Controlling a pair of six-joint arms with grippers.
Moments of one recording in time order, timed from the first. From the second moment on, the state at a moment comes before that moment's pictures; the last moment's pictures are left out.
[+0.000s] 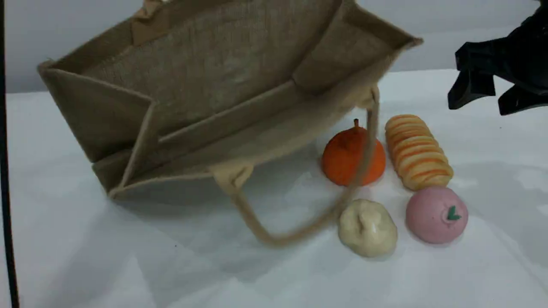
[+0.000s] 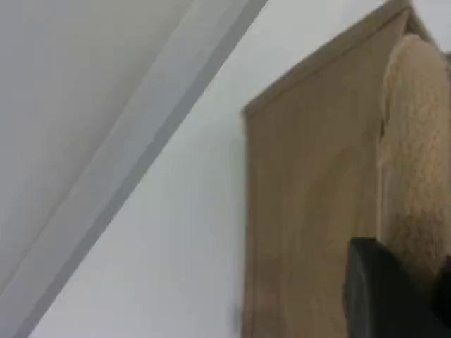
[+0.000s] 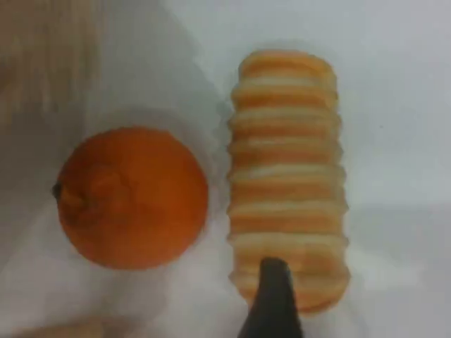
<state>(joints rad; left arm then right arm) -0.39 1.85 -2.11 -0.21 1.22 0.66 0.07 1.76 -0.86 0.74 0.19 -0.51</state>
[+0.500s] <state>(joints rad) -0.39 1.85 -2.11 -0.22 1.22 0.64 0.13 1.94 -0.97 0.78 0.21 -0.57</state>
